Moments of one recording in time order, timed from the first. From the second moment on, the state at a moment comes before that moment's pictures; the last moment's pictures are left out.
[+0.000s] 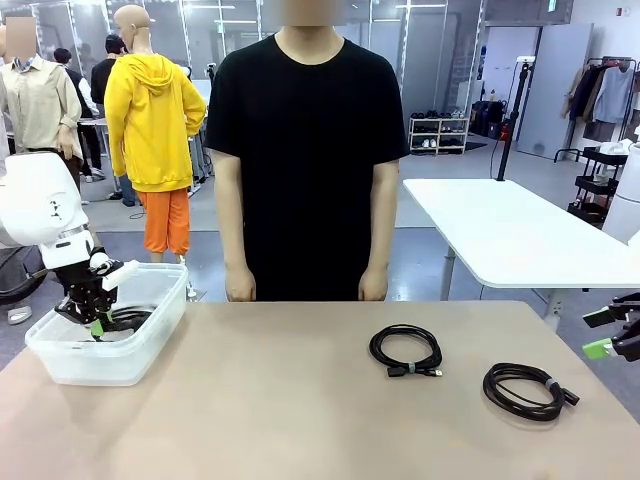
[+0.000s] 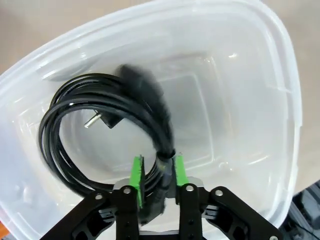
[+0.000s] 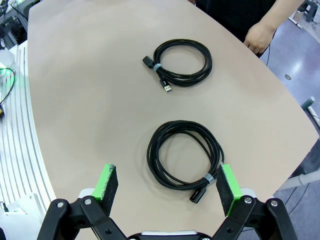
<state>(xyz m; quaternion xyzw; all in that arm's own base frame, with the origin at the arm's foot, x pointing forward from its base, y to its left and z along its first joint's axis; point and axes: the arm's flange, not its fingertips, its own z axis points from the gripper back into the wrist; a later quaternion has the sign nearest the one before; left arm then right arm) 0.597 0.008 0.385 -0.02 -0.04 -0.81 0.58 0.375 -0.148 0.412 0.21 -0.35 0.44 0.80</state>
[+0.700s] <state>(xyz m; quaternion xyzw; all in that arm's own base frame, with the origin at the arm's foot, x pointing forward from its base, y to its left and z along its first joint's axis) 0.594 0.010 0.402 -0.02 -0.04 -0.81 0.59 0.375 -0.148 0.412 0.21 -0.35 0.44 0.80</state>
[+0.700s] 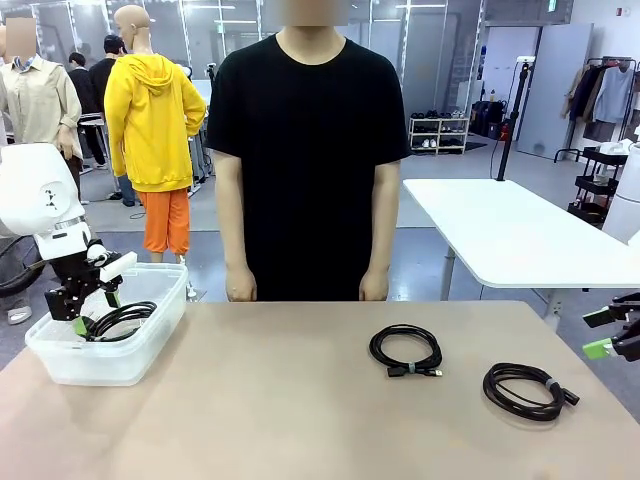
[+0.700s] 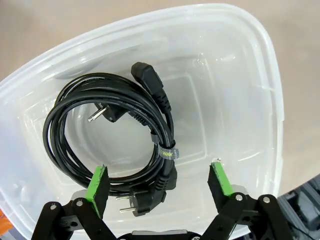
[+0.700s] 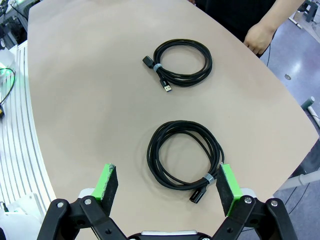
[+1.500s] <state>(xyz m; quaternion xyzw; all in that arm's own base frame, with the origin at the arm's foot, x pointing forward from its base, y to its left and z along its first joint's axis) 0.594 0.008 0.403 -0.03 -0.04 -0.81 0.59 0.375 -0.148 0.412 0.21 -0.35 0.44 0.80</state>
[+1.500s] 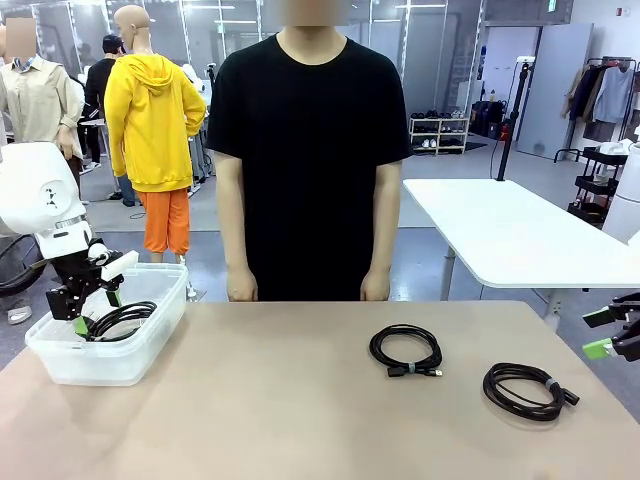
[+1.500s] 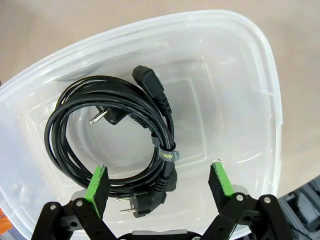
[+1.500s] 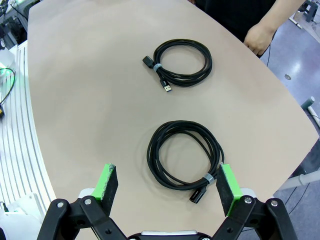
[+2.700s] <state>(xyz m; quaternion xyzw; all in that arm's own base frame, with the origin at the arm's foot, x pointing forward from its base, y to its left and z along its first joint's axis) 0.504 0.008 0.522 -0.12 -0.16 -0.61 0.77 0.375 -0.148 0.412 0.21 -0.35 0.44 0.80</state>
